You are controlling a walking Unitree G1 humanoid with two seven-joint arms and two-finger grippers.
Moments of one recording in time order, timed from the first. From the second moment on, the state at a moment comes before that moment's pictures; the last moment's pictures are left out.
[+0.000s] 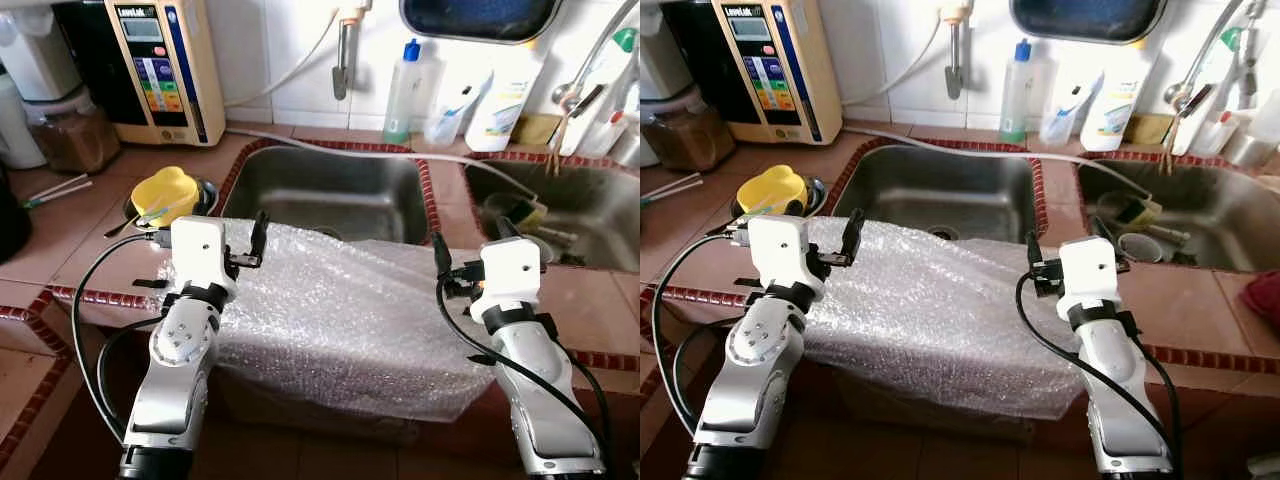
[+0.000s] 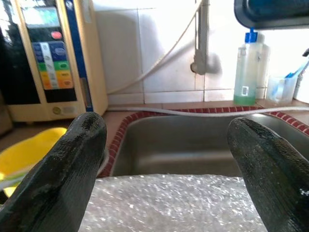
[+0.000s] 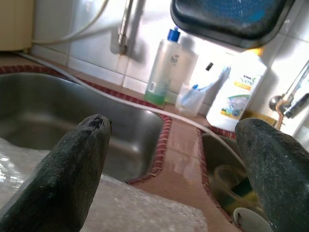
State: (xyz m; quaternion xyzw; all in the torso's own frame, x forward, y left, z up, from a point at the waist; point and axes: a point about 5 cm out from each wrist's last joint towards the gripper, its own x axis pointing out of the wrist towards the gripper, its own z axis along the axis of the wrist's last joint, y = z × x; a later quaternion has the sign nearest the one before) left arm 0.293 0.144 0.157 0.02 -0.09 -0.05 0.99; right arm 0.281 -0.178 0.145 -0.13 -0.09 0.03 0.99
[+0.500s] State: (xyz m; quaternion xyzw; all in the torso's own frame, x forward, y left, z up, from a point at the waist) left arm 0.295 0.151 0.159 0.03 -0.10 -0.02 0.99; right arm 0.283 -0.169 0.149 -0.13 -0.10 0.05 0.98
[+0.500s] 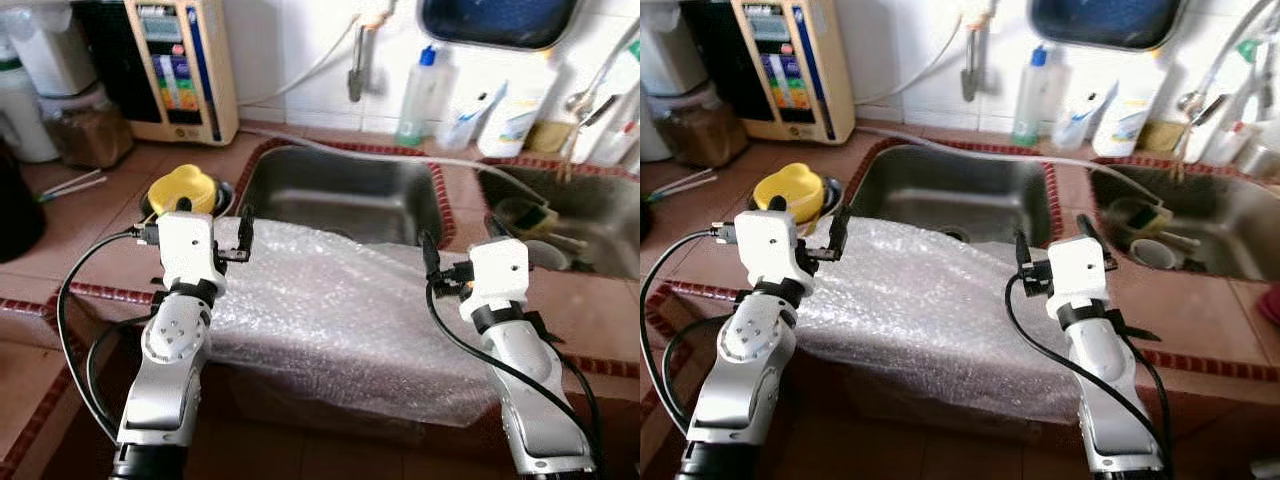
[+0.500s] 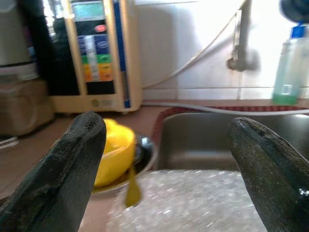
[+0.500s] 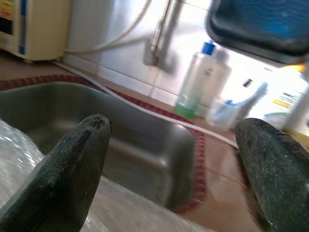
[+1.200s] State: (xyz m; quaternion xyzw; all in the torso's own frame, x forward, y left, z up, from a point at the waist) left arm 0.295 0.151 0.159 0.06 -0.10 -0.03 0.99; right arm 0.285 -0.166 0.152 -0.13 -0.12 0.05 0.98
